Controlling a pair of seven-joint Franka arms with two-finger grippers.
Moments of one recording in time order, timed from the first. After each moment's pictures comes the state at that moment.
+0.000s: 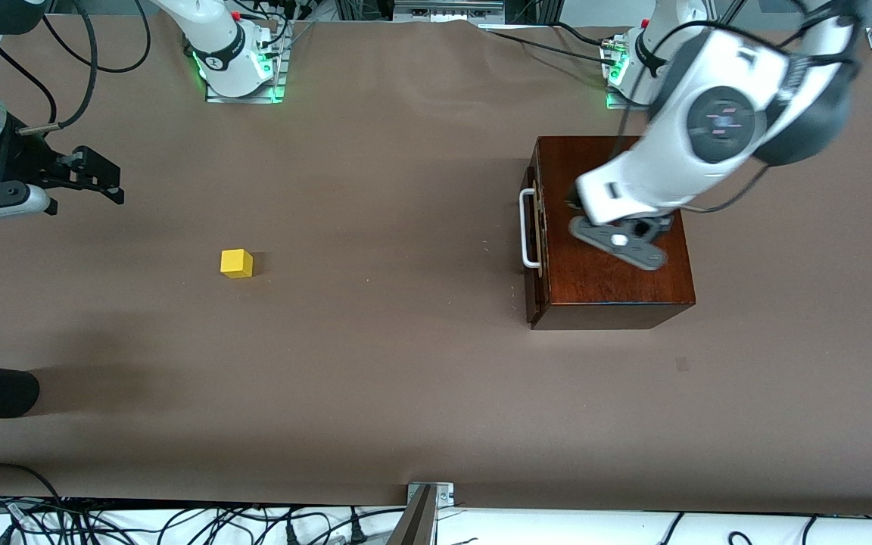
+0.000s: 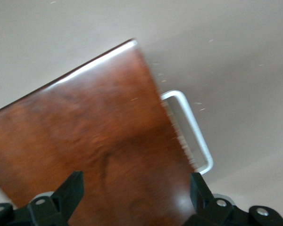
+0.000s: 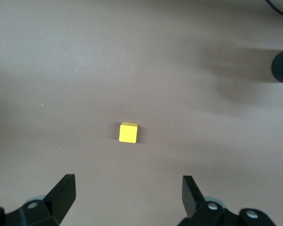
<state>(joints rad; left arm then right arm) -0.17 0.29 -0.32 -1.57 0.00 1.68 -0.03 0.16 0.05 -0.09 -1.59 0.02 1.66 -0.11</state>
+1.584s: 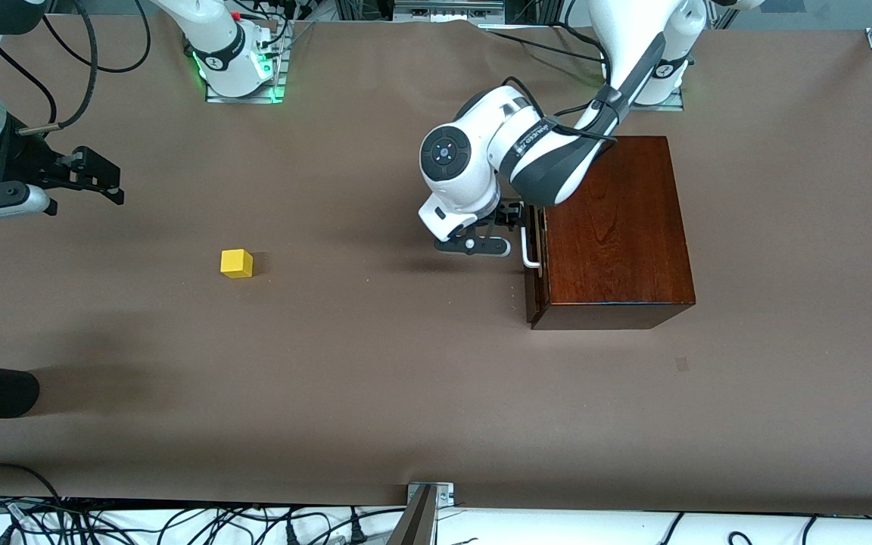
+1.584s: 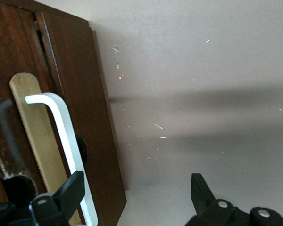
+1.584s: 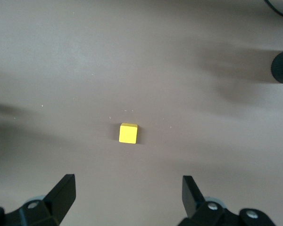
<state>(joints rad) -0.52 0.63 -0.29 -1.40 0.23 1.69 -0.76 0.16 0.05 -0.09 -1.59 0.02 1.66 -0.11</state>
